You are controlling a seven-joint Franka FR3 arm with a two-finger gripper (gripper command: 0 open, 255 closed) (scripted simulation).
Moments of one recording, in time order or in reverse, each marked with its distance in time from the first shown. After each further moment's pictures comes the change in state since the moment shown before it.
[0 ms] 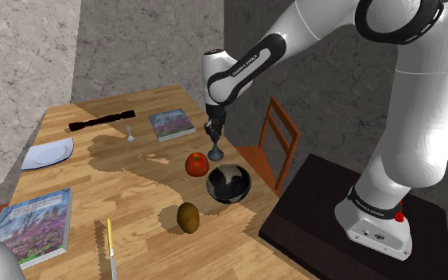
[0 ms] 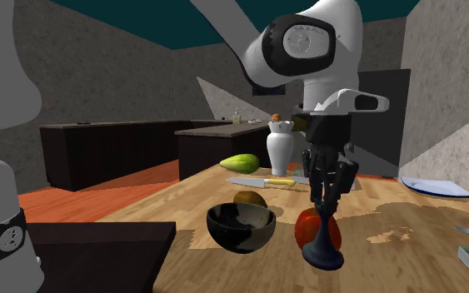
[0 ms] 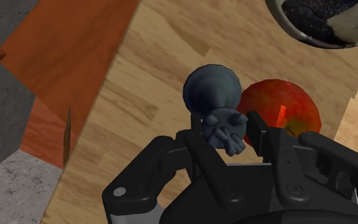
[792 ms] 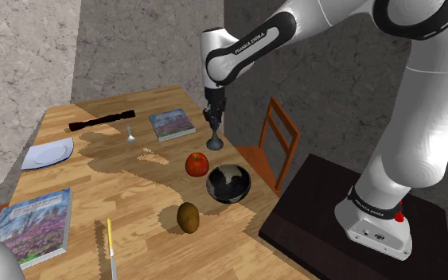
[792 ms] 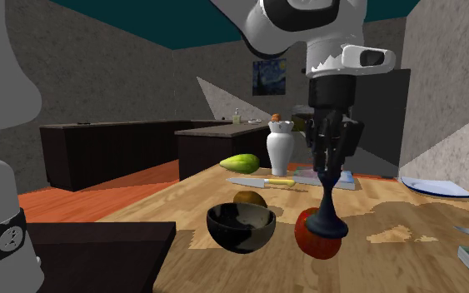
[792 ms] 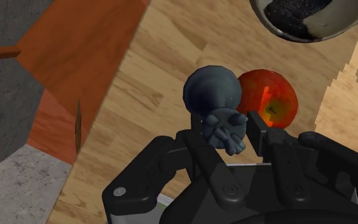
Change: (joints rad) arm -0.004 -0.087 0.003 0.059 0.013 -0.146 -0.011
